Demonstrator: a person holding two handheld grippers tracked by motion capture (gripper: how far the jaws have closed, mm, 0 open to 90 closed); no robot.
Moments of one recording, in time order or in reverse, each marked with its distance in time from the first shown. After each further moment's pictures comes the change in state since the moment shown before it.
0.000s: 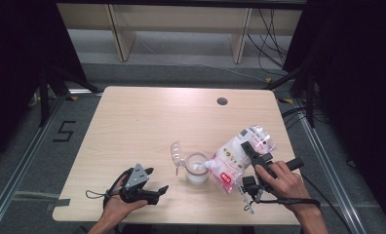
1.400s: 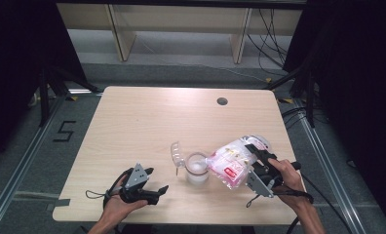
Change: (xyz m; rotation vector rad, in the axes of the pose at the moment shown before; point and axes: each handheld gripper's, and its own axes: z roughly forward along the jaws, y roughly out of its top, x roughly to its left) left arm -0.001 0.000 0.000 0.000 0.007 -0.011; right arm 0.033 -0.030 0.018 -0.139 0.130 0.495
